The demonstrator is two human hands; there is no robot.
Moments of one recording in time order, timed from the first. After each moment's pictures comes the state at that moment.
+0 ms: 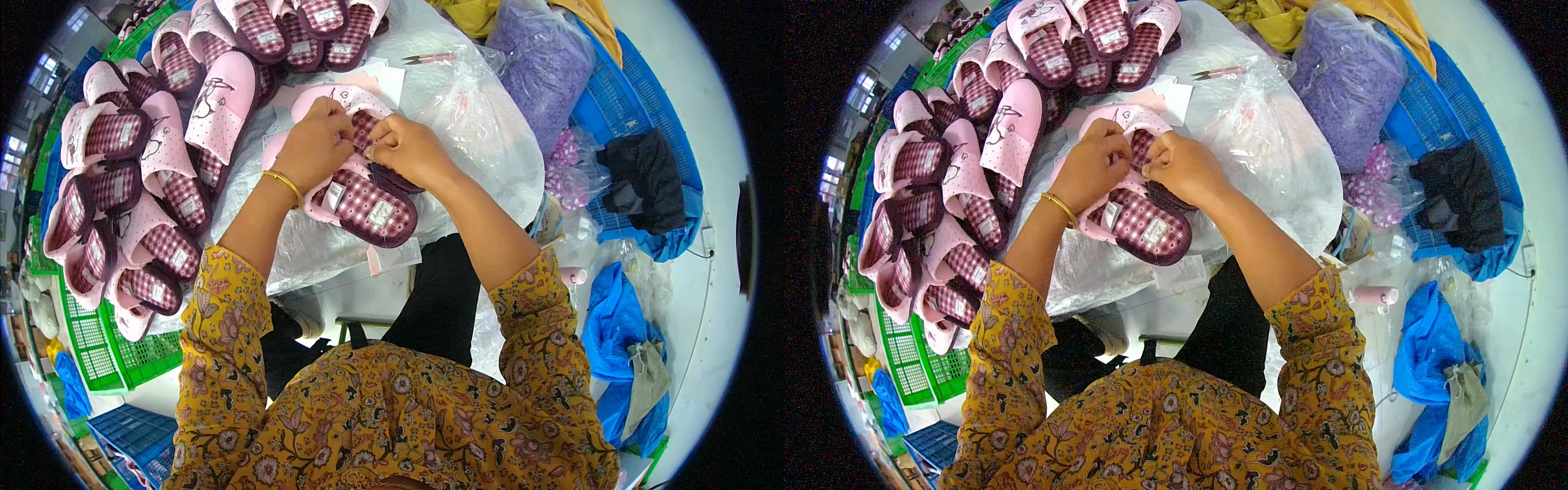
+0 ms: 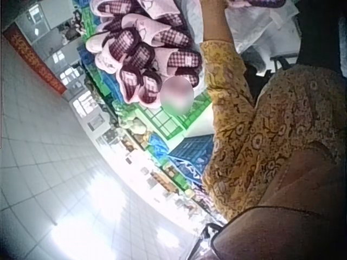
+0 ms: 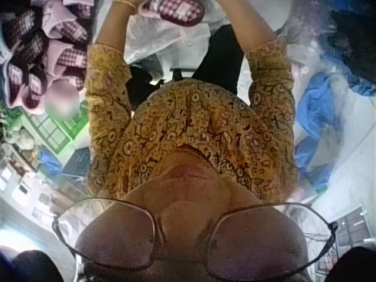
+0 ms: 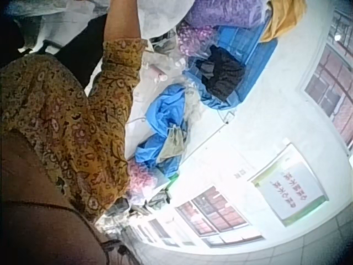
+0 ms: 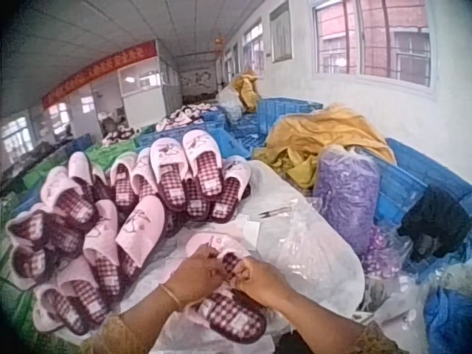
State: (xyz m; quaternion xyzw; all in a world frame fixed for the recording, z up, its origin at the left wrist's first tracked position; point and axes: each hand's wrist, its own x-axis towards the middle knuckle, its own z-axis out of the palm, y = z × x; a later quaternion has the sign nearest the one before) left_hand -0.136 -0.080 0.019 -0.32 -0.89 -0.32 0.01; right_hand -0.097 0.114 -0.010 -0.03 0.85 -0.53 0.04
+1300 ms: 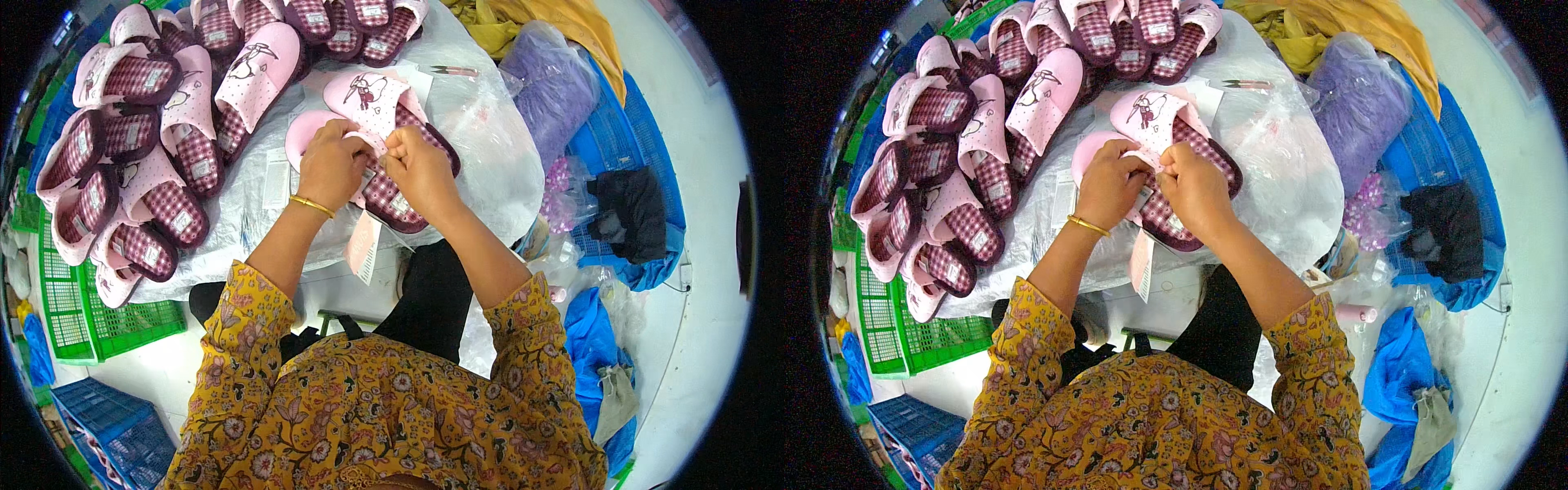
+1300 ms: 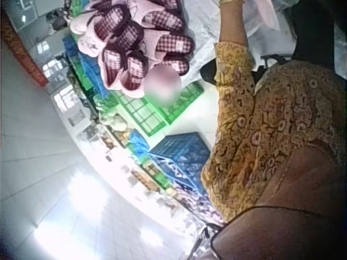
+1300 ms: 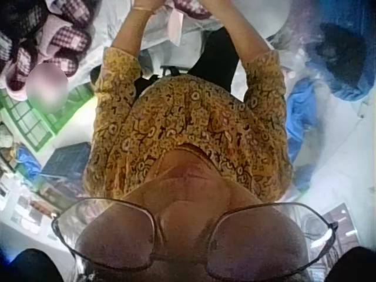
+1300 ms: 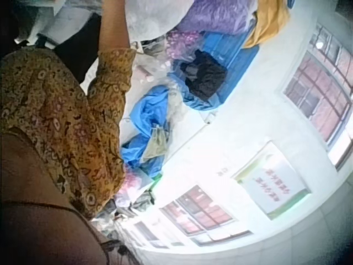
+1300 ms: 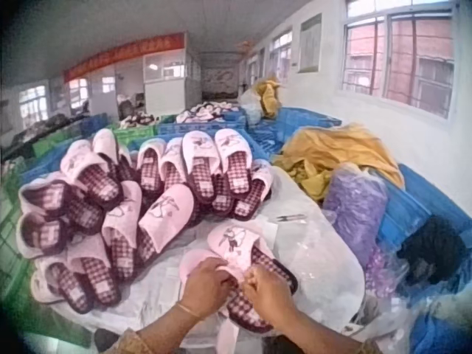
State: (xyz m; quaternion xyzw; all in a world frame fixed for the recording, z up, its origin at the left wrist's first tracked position) left_hand -0.082 -0.097 -0.016 -0.21 -0.91 -0.31 0.16; right_hand -0.054 0.074 -0.003 -0.11 0.87 -0.47 -0.12
